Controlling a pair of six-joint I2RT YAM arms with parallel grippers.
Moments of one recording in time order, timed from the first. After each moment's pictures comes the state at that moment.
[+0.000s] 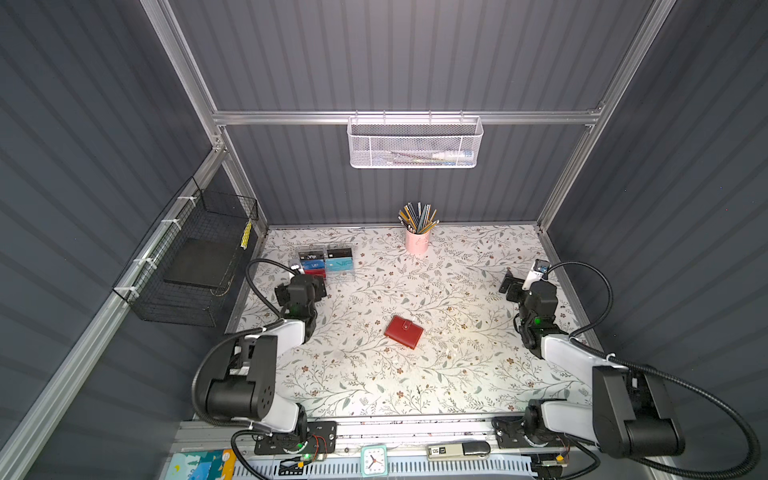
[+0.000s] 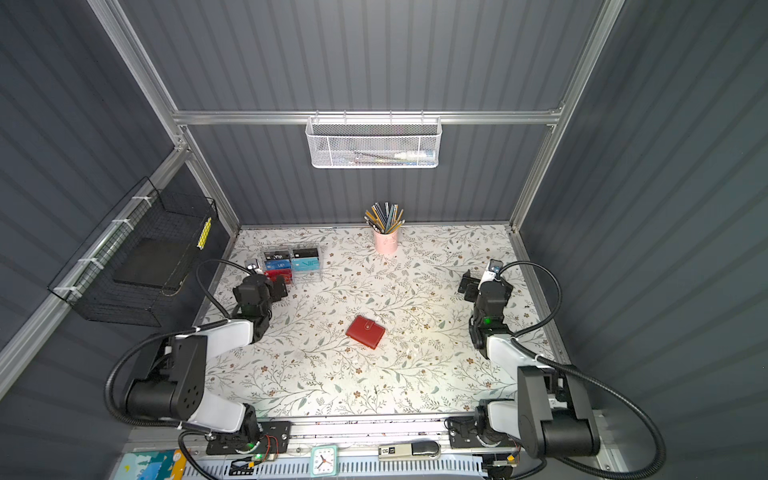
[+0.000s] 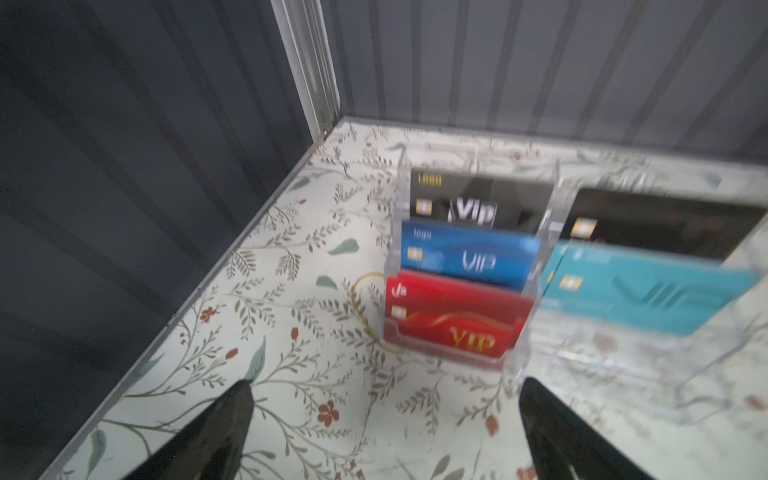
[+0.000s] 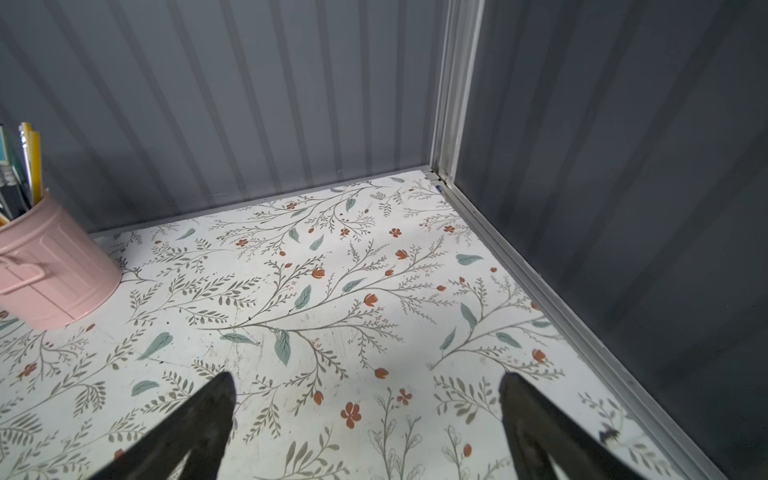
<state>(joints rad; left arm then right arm) -0.12 1.43 0.66 0.38 -0.42 -0.15 0.05 1.22 0.44 0.52 0.35 0.15</state>
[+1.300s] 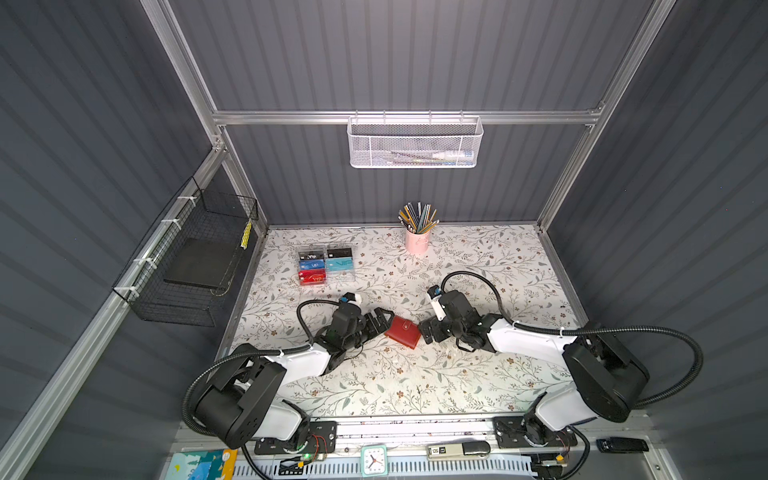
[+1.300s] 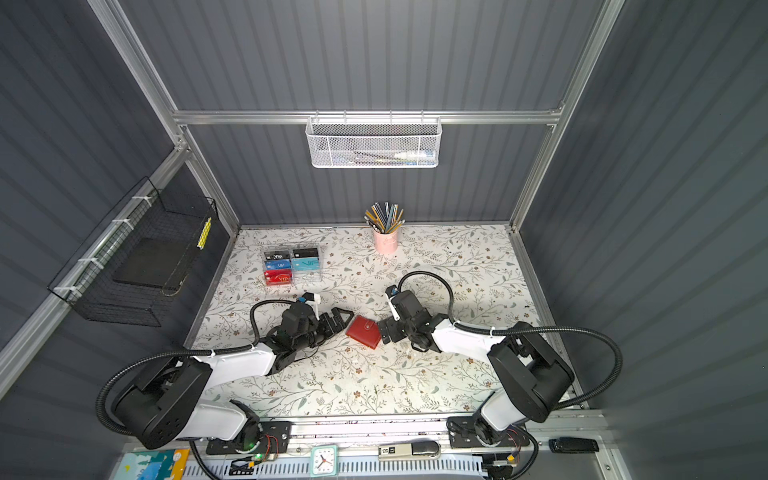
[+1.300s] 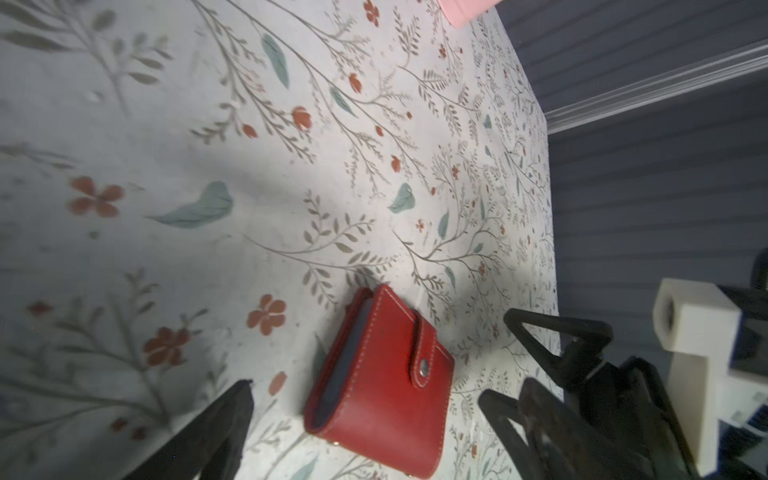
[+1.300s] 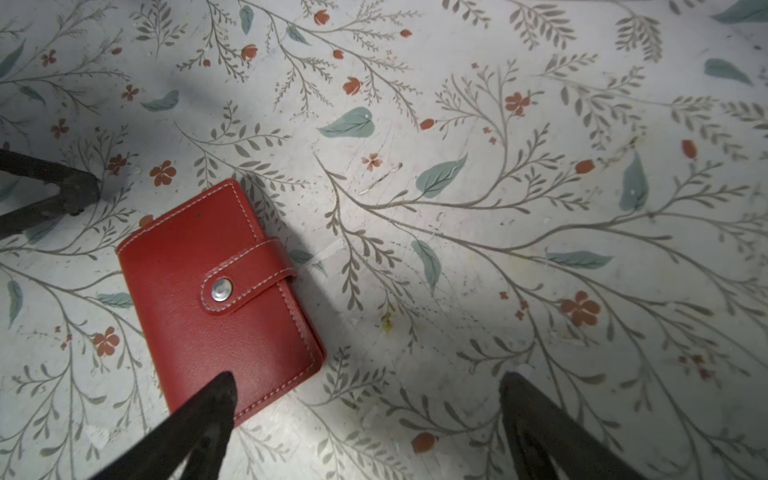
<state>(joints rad) -0.62 1.43 0.42 0.45 0.19 -1.02 0.71 1.52 0.71 -0.05 0.04 0.20</state>
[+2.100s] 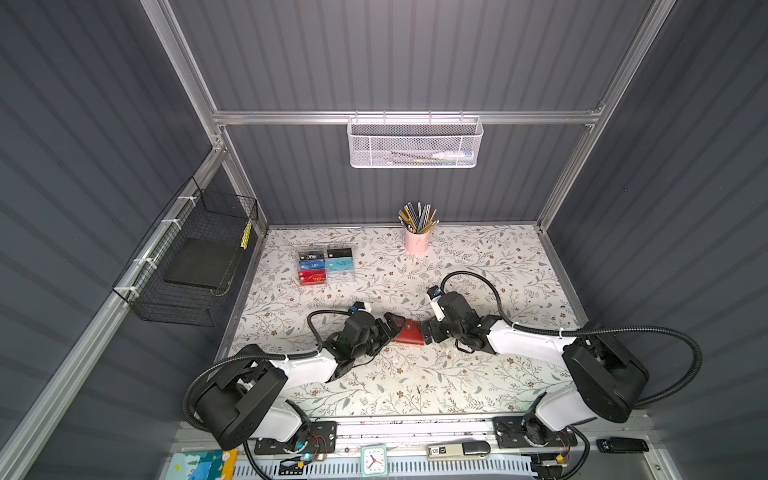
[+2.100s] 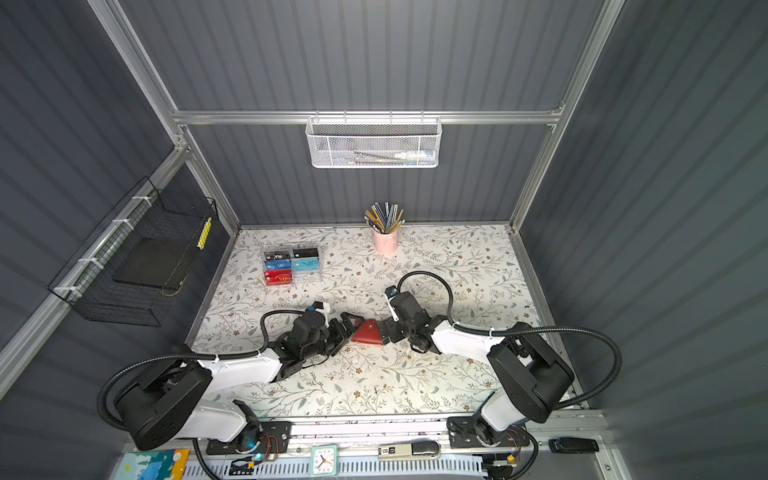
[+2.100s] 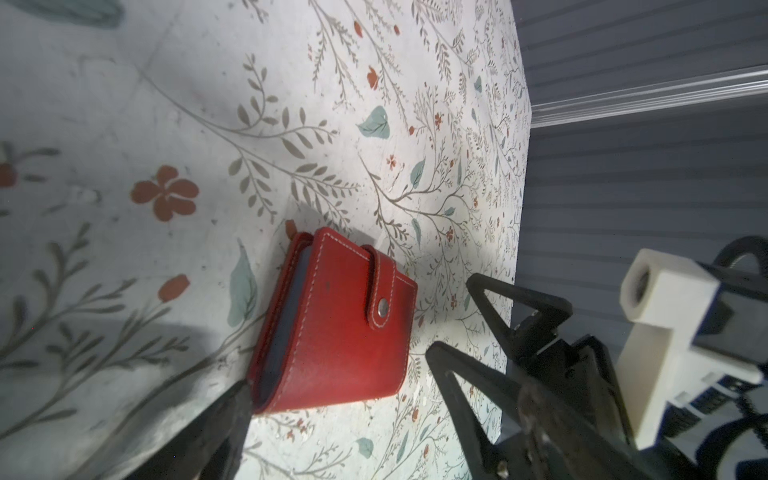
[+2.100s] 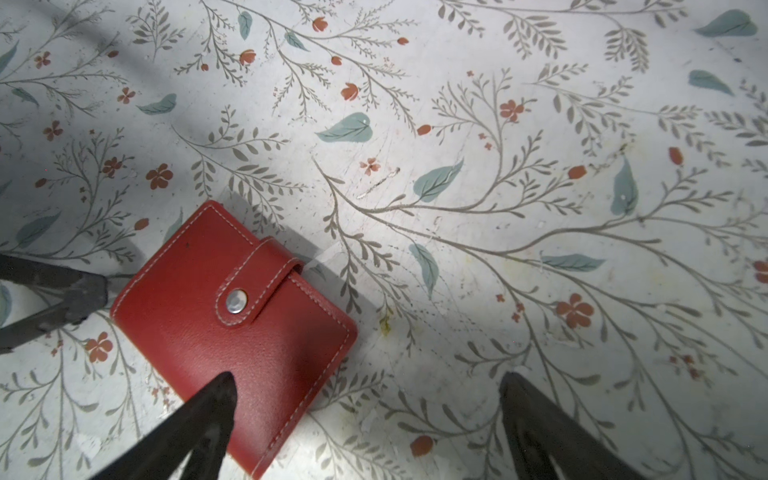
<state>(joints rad) -0.75 1.39 0.43 0.42 0.12 -1.26 0.73 1.52 0.70 -0.03 0.08 0.21</state>
